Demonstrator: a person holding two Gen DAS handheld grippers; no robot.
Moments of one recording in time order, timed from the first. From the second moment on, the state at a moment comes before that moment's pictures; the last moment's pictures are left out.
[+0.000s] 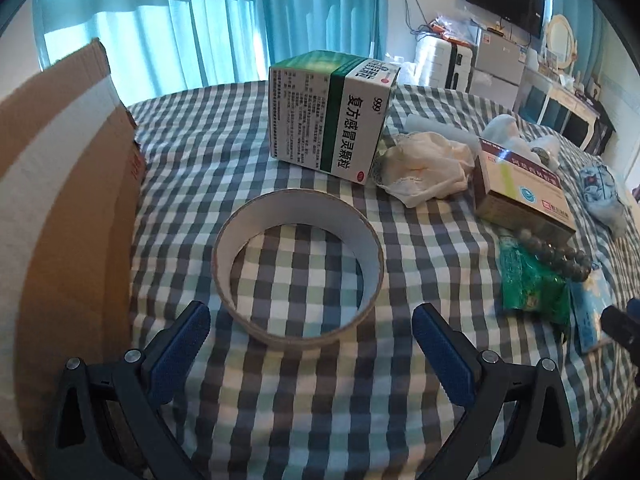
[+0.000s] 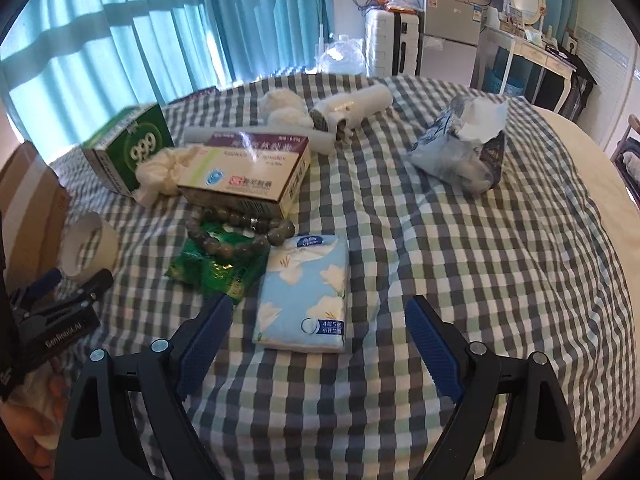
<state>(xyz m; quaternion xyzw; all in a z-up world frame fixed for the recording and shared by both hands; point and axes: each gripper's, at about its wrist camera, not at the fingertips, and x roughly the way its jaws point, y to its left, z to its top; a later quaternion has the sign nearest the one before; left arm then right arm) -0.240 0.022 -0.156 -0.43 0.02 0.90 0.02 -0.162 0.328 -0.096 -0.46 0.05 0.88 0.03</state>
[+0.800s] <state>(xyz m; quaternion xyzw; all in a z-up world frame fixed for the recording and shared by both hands) -0.255 0.004 -0.153 -0.41 -0.02 0.91 0.05 -0.175 0.317 -0.125 -0.50 -0.01 0.87 0.06</state>
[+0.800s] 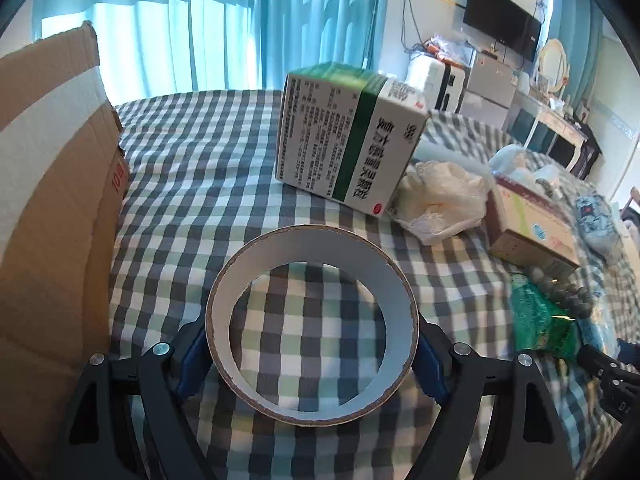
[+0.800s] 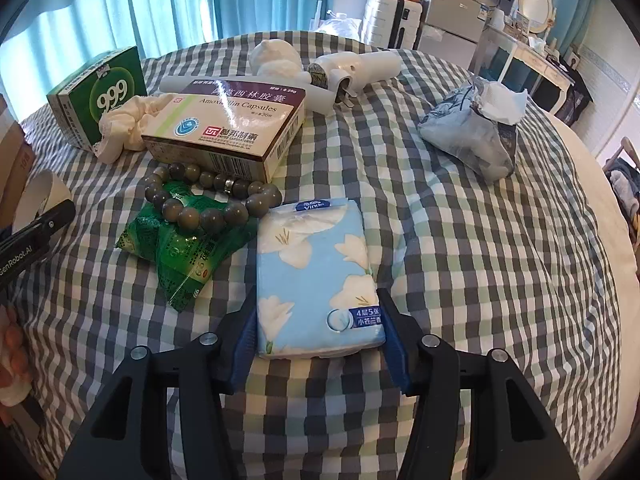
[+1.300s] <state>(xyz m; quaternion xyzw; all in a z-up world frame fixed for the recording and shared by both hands) -0.170 0.021 -0.074 -0.40 -0.04 0.91 0.07 -0.116 0.302 -0.064 -0.45 0.04 0.89 0.04</state>
